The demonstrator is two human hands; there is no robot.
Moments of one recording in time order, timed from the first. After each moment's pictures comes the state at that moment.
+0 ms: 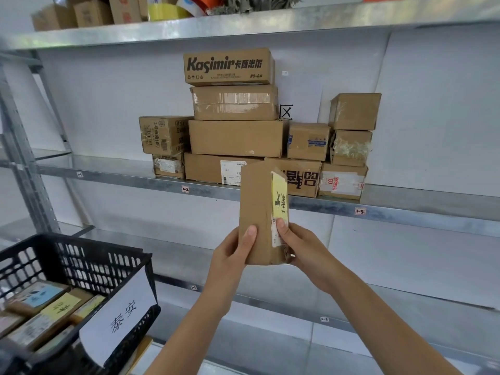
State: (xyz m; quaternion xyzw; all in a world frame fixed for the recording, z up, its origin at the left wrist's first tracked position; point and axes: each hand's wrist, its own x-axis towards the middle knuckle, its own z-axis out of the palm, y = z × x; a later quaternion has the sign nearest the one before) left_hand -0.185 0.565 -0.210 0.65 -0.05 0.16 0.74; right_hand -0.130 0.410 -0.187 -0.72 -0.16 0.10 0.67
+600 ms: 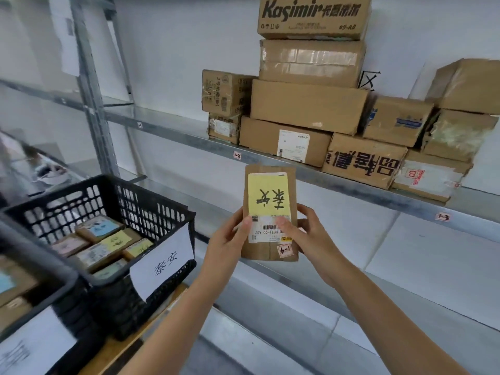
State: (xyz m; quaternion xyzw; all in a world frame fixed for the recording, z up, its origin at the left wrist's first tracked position) left_hand -0.194 0.646 -0.256 0.67 0.06 0.24 0.70; right_hand -0.106 0.489 -0.224 -0.75 -0.19 0.13 0.61
